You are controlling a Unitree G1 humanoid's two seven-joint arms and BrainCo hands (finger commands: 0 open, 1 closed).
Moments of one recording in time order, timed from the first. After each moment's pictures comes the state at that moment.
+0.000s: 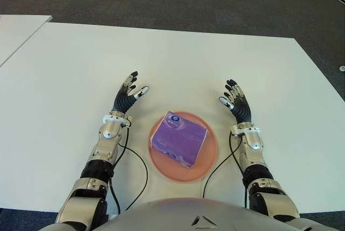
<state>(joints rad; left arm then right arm) -0.16 0.14 0.02 0.53 0.09 -0.44 0.00 -0.22 -0.15 -0.14 0.80 0.12 -0.65 0.23</state>
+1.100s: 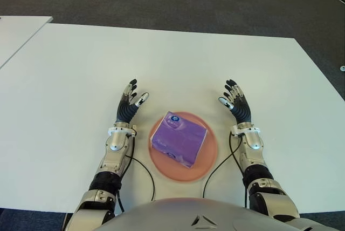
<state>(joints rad) -0.06 0.04 0.02 0.53 0.08 -0.50 0.08 -0.22 -0.15 -0.15 0.80 0.12 -0.65 0.23</state>
